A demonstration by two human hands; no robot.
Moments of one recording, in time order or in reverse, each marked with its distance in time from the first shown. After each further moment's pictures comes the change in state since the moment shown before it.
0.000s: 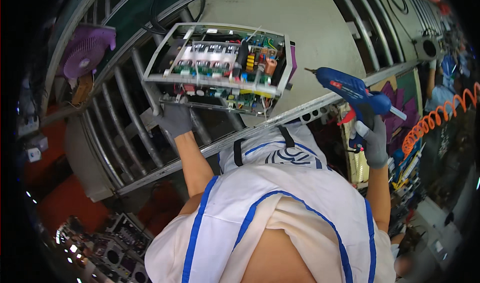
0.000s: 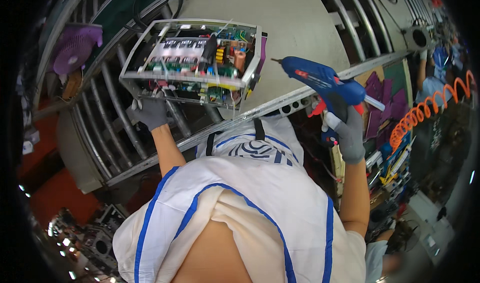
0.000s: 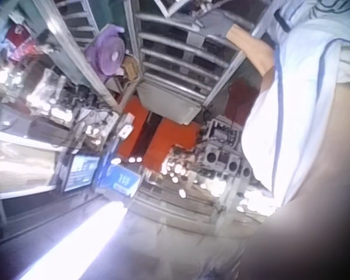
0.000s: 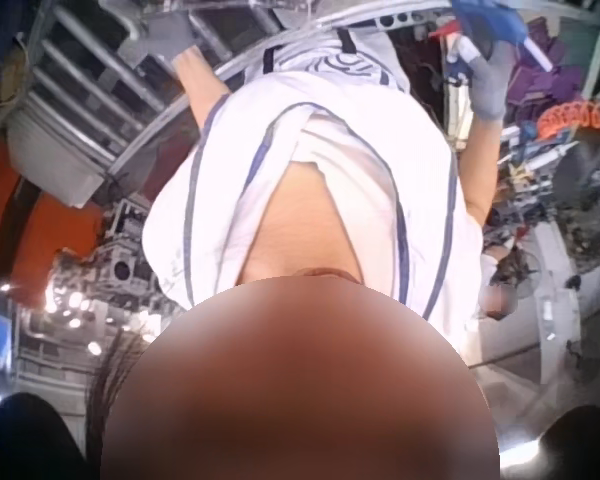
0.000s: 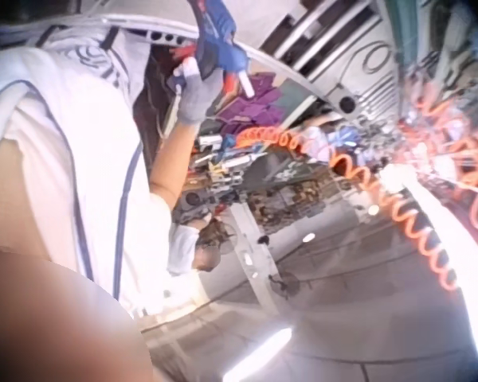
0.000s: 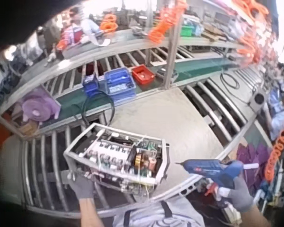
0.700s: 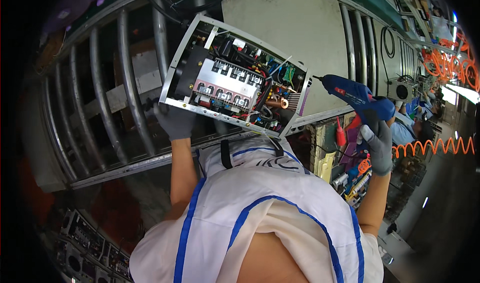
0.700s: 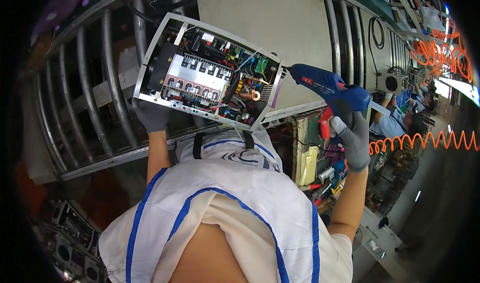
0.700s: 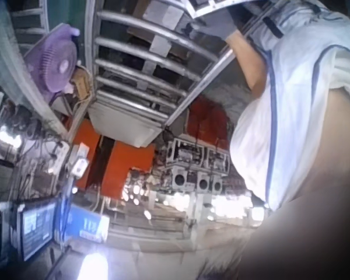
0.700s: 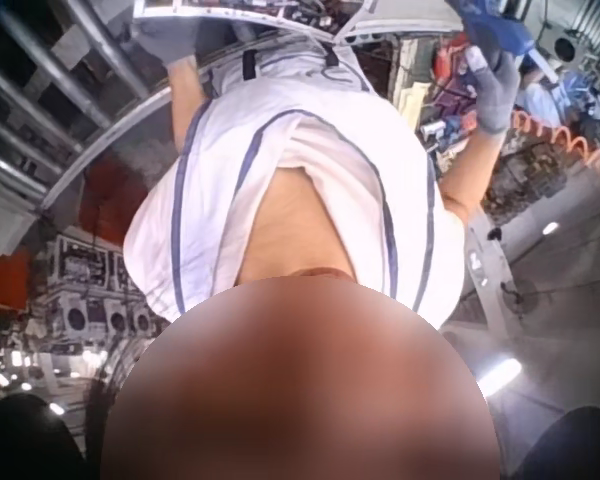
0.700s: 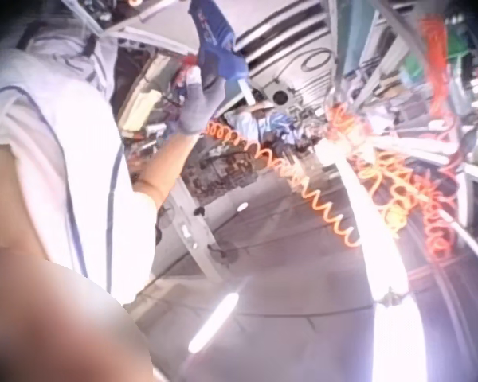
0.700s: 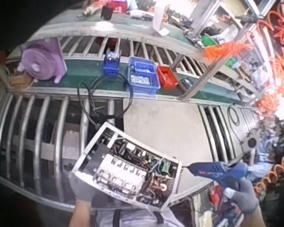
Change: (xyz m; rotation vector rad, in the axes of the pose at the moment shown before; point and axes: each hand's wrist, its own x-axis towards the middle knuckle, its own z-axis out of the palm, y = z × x) left_hand -0.043 -0.064 -0.021 -0.330 0.038 -0.285; right_hand 0.047 -0.116 0.030 -0.480 -0.007 -0.043
